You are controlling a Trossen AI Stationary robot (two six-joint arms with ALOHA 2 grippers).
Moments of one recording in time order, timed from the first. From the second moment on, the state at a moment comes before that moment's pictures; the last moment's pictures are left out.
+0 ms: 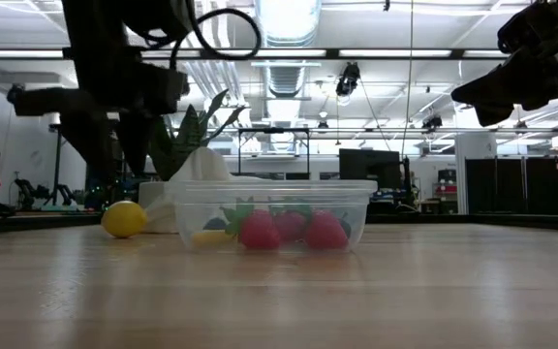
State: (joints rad) left arm -0.19 1.50 1.01 -0.97 -0.30 0.01; right arm 0.15 0.32 0.11 0.03 0.18 0.07
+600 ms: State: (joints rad) left arm -0.16 1.58 1.01 -0.98 -0.30 0.03; right arm 0.15 0.32 0.11 0.03 0.18 0.07
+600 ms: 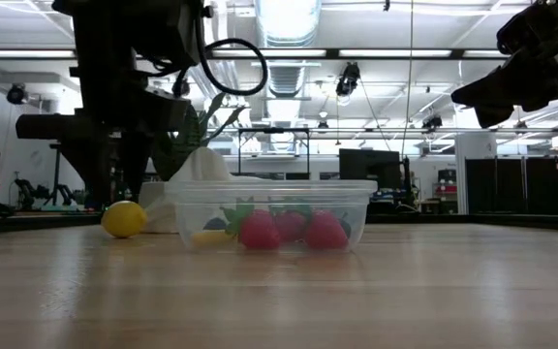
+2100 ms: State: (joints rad) left arm -0.14 1.71 0.99 -0.92 -0.28 0.09; right arm 0.15 0.32 0.11 0.03 0.18 0.07
